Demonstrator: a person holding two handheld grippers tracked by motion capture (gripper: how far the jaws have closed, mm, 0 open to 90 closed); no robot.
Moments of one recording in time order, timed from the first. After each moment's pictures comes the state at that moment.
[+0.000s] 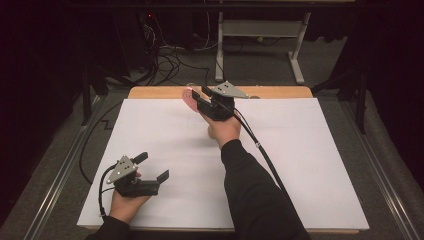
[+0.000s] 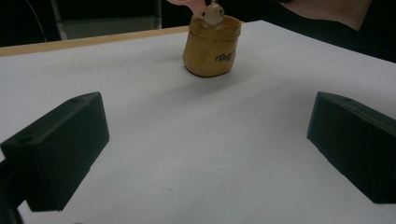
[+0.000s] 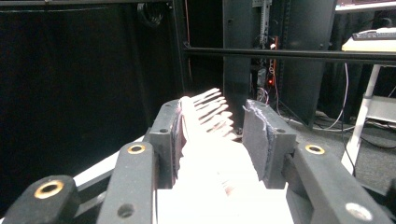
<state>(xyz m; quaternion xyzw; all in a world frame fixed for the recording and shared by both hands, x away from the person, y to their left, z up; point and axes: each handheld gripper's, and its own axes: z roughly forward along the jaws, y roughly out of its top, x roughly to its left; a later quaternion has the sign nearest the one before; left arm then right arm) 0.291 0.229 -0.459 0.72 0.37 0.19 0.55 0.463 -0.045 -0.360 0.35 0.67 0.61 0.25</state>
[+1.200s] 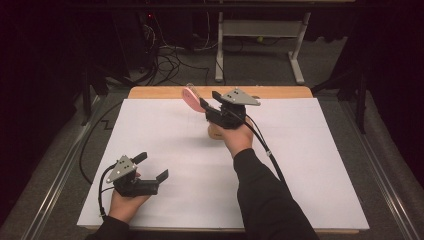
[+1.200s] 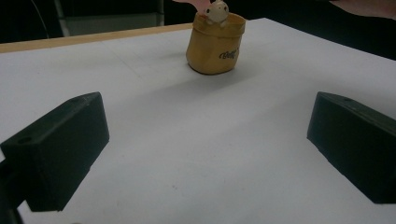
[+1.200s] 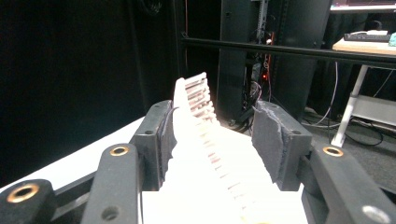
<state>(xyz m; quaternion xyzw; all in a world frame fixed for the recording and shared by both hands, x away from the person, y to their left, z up) 0.292 0.230 -0.460 0.72 0.38 0.19 0.55 0.432 -0.072 -0.354 0.34 0.69 0.58 0.27</state>
